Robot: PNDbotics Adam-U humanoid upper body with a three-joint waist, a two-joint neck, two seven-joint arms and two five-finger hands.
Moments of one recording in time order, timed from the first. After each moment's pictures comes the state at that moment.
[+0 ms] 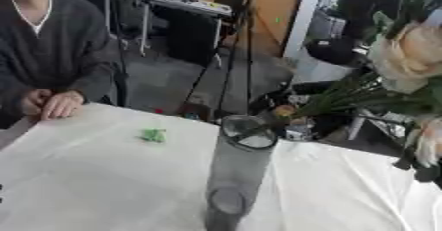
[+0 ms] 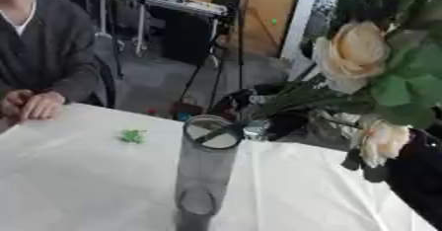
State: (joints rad) left arm -0.17 0.41 0.06 -1.61 0.16 -0.15 -0.01; right arm -0.93 -0.73 0.44 -1.31 0.11 -0.38 0.77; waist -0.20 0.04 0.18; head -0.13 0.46
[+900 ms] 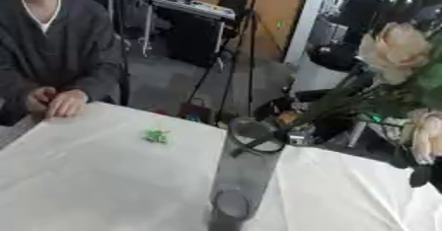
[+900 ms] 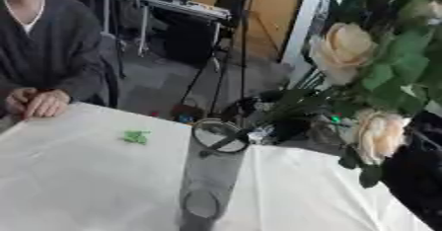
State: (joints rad) left arm -0.17 0.41 0.07 -1.61 0.16 -0.15 0.00; right arm -0.93 -0.73 0.46 -1.24 0.14 -0.40 0.76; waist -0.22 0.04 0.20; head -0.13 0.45
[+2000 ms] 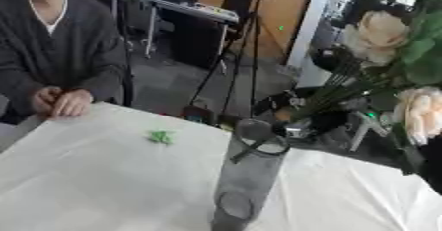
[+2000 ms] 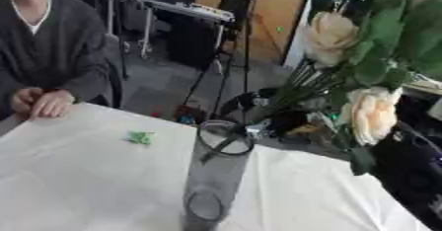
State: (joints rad) left arm -0.16 0.41 0.07 -1.61 0.15 -0.15 0.00; right arm -0.96 -0.71 0.44 -1.20 0.15 -0.41 0.75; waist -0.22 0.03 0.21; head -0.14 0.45
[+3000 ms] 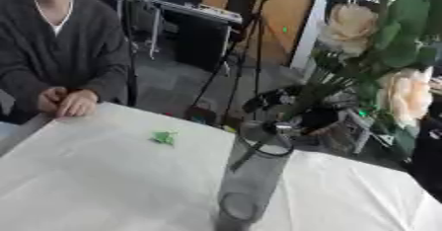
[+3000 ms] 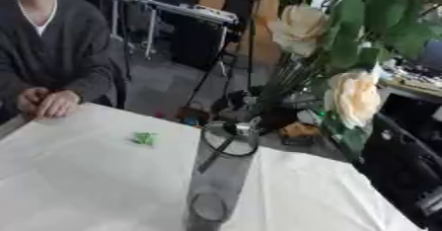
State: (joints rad) left arm -0.16 0.41 0.07 -1.61 0.15 -0.15 0.01; right arm -0.97 -0.67 0.44 -1.21 0.16 -0.40 0.75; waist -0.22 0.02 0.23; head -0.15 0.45
